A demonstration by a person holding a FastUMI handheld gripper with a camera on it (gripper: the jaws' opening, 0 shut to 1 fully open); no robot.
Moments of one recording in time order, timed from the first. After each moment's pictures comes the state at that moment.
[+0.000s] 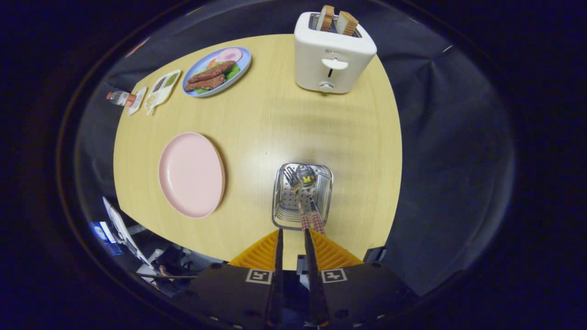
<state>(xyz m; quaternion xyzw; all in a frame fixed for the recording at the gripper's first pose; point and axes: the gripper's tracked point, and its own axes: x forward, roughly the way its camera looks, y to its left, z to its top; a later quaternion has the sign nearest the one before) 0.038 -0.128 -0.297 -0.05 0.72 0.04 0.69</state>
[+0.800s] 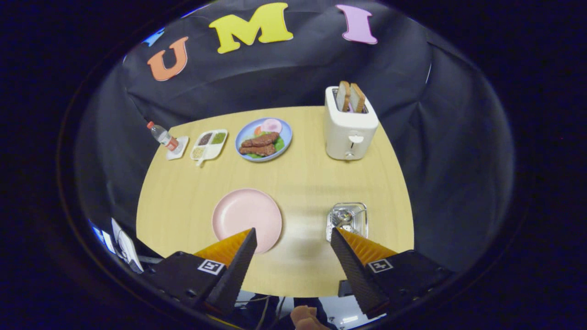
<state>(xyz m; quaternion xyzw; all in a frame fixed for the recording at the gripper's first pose) 0.034 -0.033 -0.219 0.00 0.51 0.05 0.86</state>
